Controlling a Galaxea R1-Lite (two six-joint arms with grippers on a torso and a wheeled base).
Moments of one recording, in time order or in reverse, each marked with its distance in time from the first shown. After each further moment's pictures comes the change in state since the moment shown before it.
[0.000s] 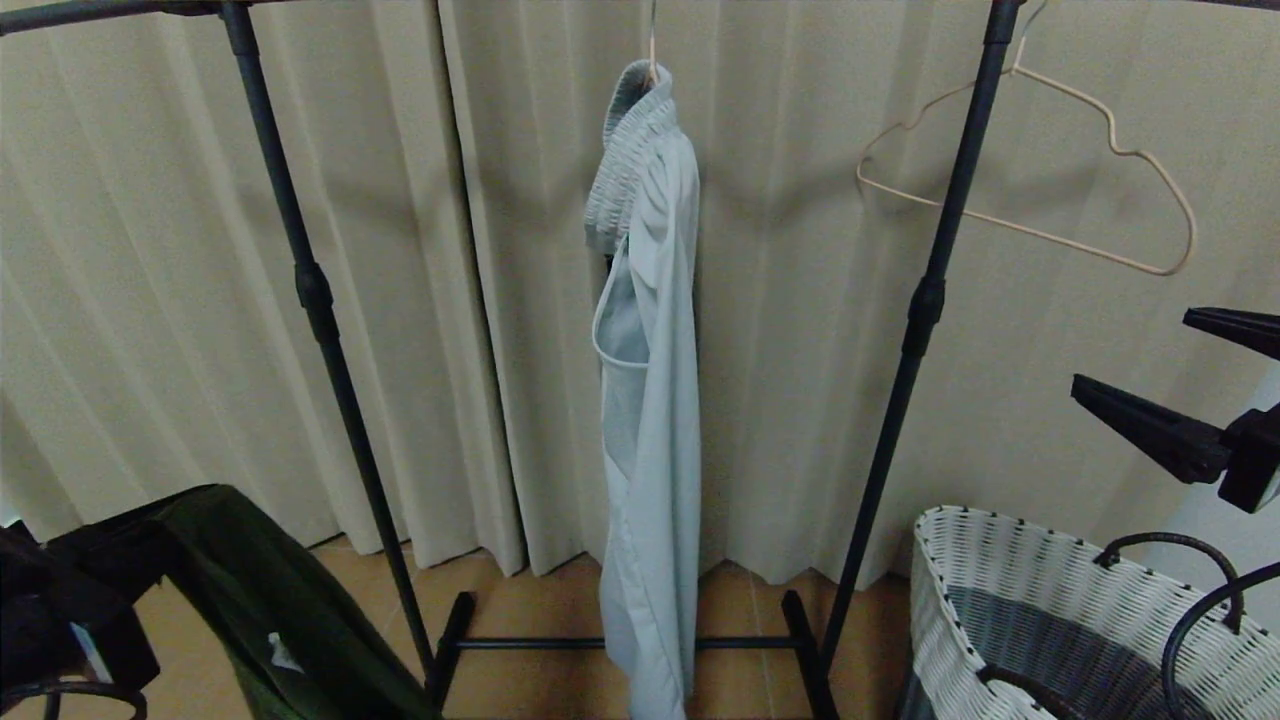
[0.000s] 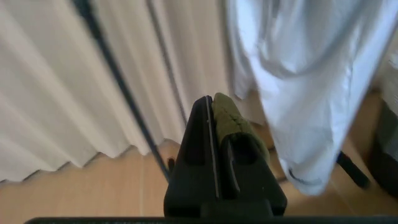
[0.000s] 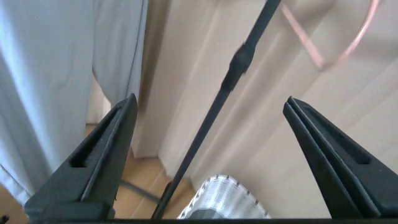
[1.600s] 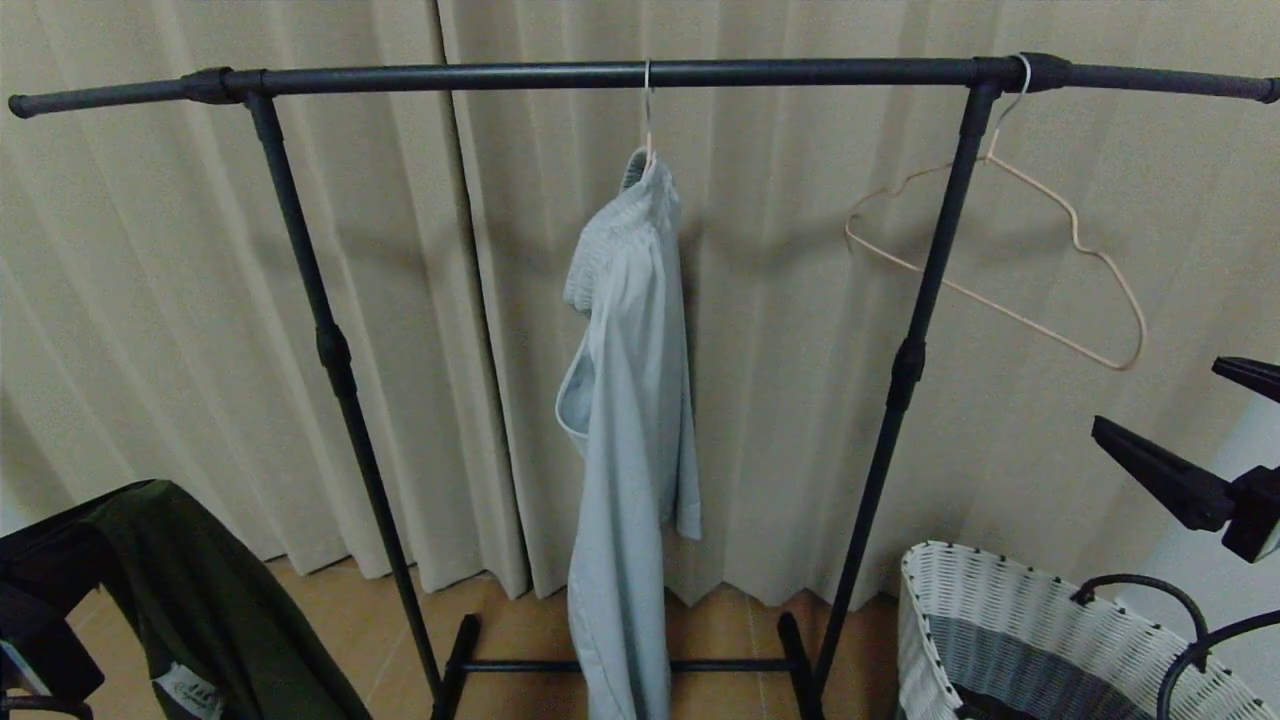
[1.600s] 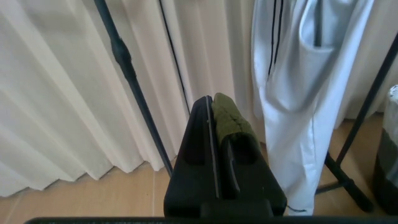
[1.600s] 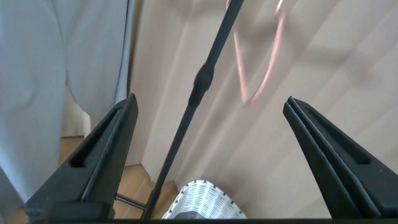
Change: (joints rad) left arm 0.065 -0.075 0.015 -0.002 -0.017 0.002; right arm -0.083 -0.023 0.192 -0.197 -0.003 0.007
